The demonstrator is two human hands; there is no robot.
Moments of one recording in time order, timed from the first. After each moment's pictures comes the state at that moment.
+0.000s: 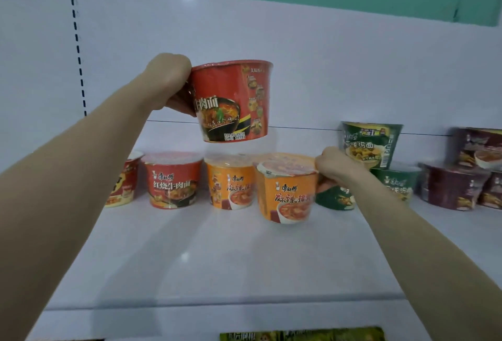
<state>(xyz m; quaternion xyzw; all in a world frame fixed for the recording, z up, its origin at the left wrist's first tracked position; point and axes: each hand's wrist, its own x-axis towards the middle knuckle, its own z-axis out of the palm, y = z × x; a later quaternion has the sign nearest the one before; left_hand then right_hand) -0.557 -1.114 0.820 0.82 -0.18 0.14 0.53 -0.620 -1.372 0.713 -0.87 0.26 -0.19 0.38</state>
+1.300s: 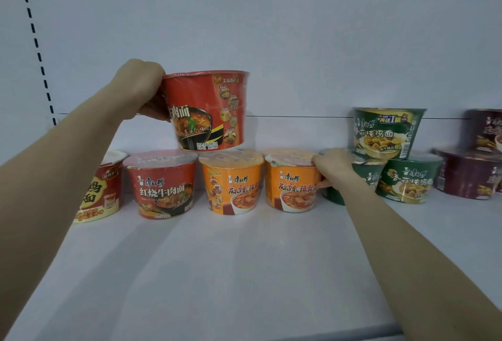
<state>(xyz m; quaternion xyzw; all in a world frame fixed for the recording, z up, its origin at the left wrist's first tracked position) -0.474 -1.106 0.795 0.82 -0.16 0.13 0.54 -0.549 -1.398 0.676 -0.81 0.30 -0.26 0.42</state>
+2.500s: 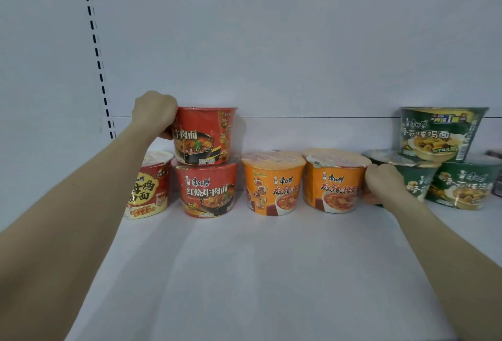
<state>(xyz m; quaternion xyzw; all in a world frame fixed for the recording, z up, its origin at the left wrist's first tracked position) -0.422 -1.055 0.764 0.84 -0.05 0.20 0.51 -0.546 -1.390 0.653 -0.76 0.37 -0.32 0.43</state>
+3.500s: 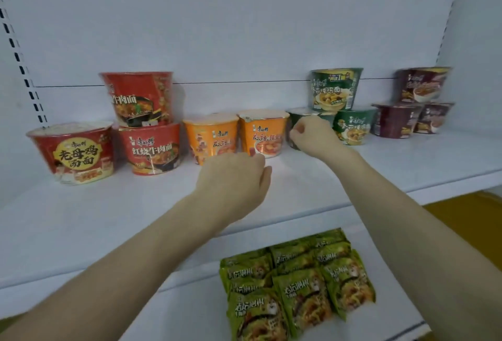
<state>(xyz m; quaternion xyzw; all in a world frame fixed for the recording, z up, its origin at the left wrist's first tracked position) -0.637 -1.130 0.640 0.80 -0.47 0.37 0.06 -0.654 -1.321 0.667 -0.90 0.24 -0.30 0.18</state>
